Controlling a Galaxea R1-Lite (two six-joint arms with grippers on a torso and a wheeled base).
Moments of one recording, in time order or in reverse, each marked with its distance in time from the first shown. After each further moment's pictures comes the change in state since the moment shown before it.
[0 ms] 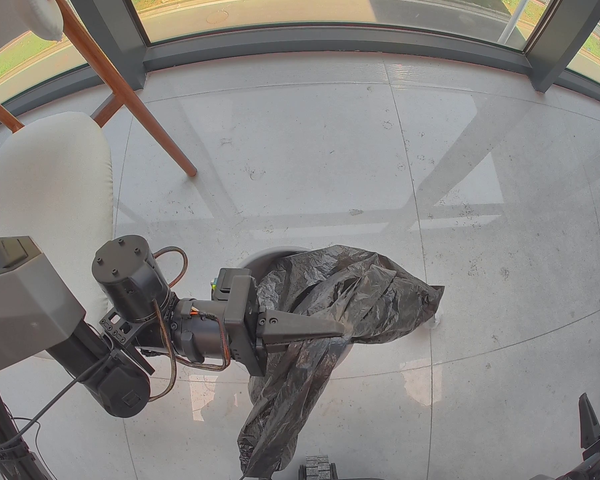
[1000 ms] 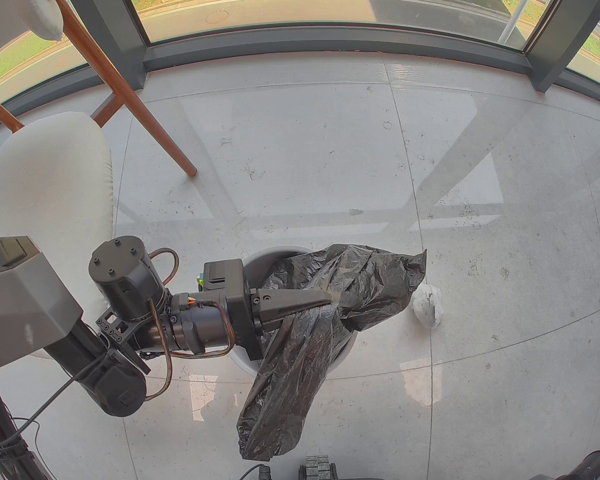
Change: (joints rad) left arm 0.019 -0.002 0.013 0.000 0.209 -0.029; right arm 0.106 0.249 -0.191 -0.044 0.035 0.247
